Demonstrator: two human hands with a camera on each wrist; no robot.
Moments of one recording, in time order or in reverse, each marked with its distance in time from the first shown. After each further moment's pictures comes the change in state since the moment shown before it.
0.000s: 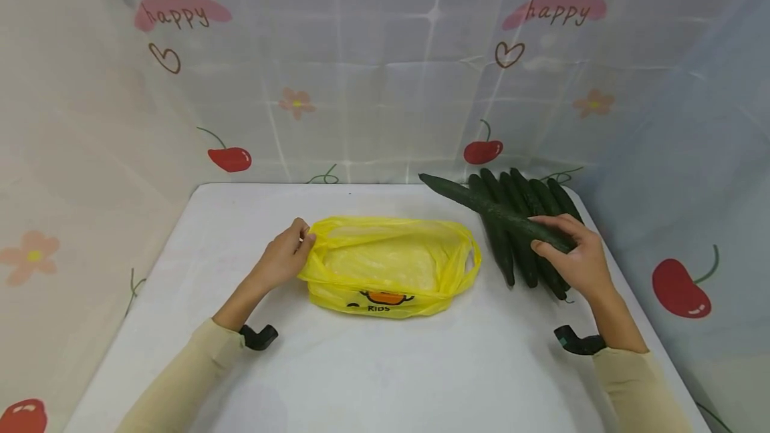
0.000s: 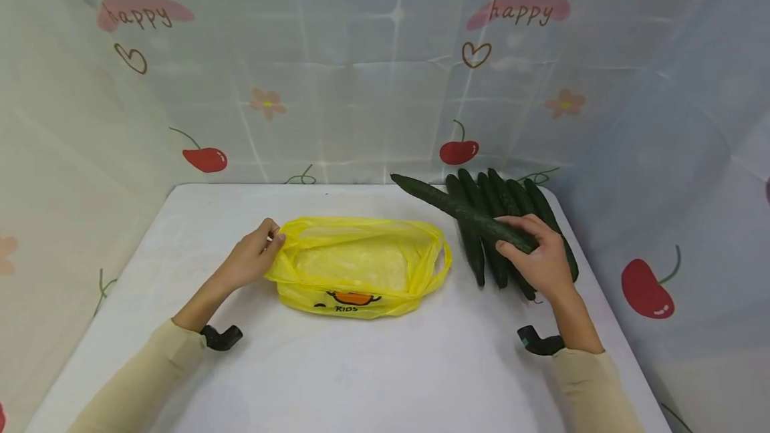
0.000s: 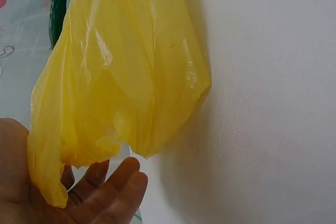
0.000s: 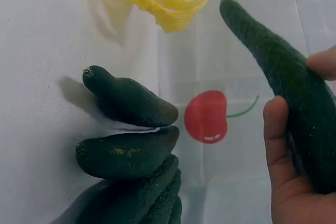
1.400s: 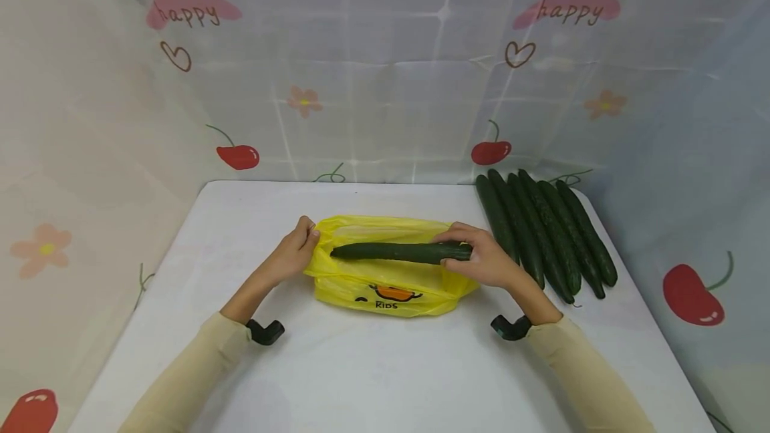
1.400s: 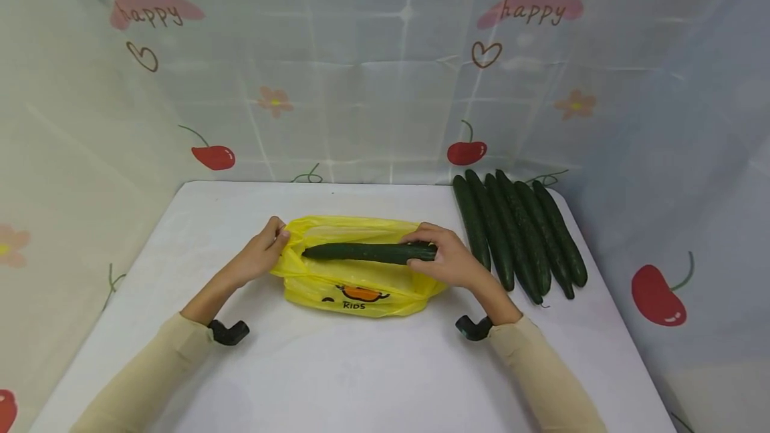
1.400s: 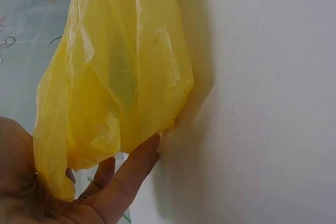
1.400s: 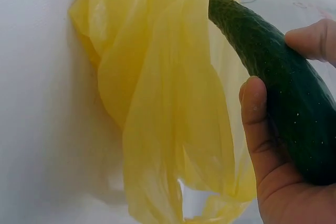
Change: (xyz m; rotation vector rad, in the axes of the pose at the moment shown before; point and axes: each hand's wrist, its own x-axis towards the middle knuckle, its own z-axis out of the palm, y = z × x) left_hand 0.006 -0.008 0.001 -0.166 -0.081 -0.017; right_hand 0.028 -0.064 0.109 0.150 -0.534 -0.239
